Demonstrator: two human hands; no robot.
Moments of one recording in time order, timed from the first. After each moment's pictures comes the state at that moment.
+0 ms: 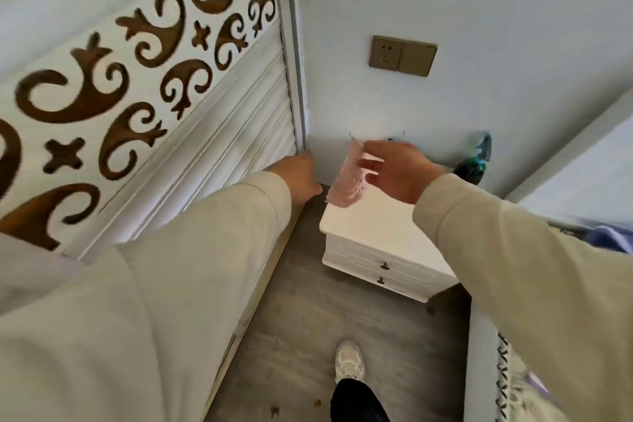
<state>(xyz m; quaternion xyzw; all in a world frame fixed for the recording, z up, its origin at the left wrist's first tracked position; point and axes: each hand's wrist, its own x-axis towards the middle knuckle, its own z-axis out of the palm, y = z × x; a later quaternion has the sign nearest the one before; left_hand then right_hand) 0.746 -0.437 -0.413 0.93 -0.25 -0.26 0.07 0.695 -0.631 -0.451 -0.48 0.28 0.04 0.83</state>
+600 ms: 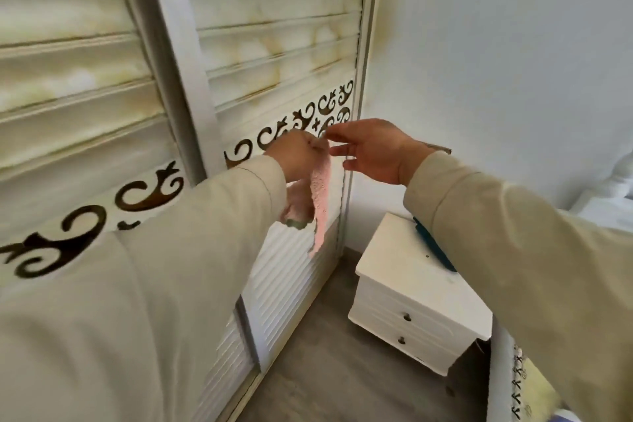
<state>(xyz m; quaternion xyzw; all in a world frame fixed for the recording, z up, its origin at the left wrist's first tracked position) 0.580 -0.241 -0.198 0.93 -0.17 -0.01 0.33 0.547 -0.405 -0.187 -0.70 0.00 0.06 0.72</state>
